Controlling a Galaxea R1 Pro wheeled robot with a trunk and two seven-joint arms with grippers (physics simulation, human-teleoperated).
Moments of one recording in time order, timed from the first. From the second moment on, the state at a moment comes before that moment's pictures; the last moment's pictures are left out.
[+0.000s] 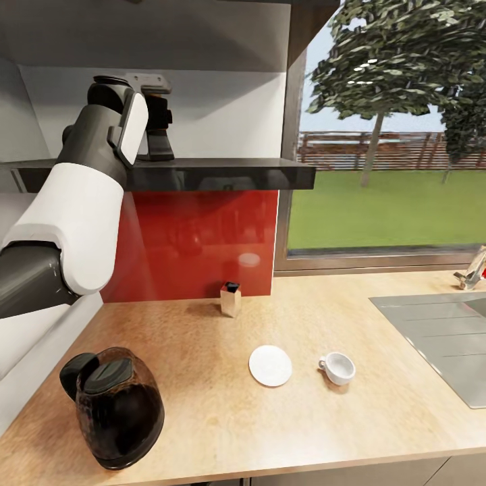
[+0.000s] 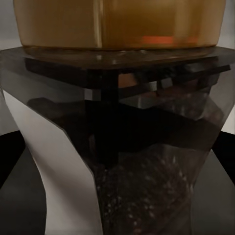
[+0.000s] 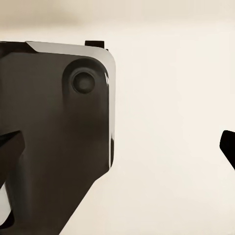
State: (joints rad) left arm -1.77 -0.11 0.05 -0.68 -0.08 0.74 0.22; right arm -0.15 -0.07 0.75 -0.02 -0.72 0.02 -0.02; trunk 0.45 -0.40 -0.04
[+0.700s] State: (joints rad) left arm -1.78 -0.12 0.04 -0.68 -0.07 0.75 0.22; right arm -0.15 -0.07 0.75 -0.02 -0.72 0.02 -0.02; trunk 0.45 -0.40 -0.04
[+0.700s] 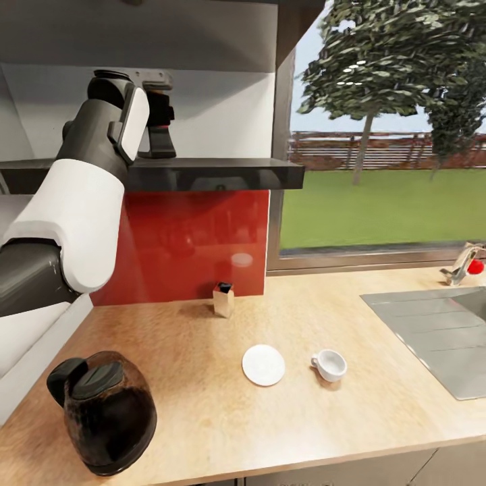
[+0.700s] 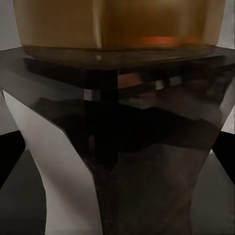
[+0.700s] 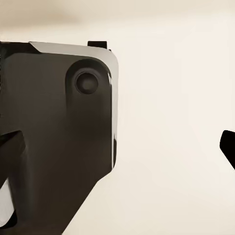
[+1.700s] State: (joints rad) left arm -1.78 -0.11 0.04 -0.68 -0.07 0.75 0.22; right arm -0.15 -0.07 0.75 -0.02 -0.73 0.02 -0.01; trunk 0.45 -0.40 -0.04
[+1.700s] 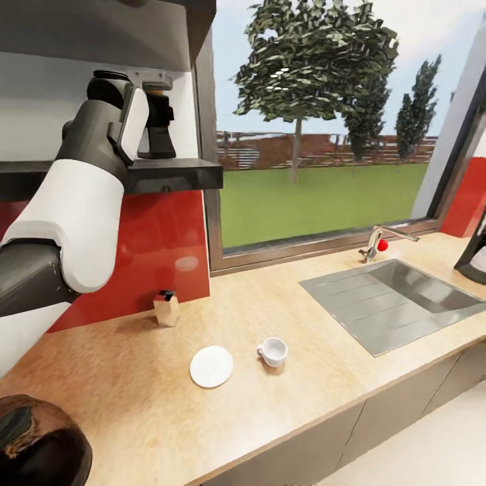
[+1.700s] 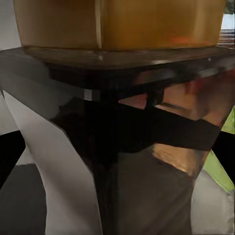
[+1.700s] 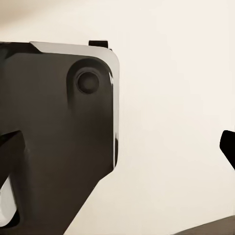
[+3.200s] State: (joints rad) left arm -1.78 -0.12 0.05 -0.68 -0.07 0.75 0.22; right arm -0.15 -0.07 0.75 -0.02 -0.73 0.02 -0.01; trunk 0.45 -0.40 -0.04
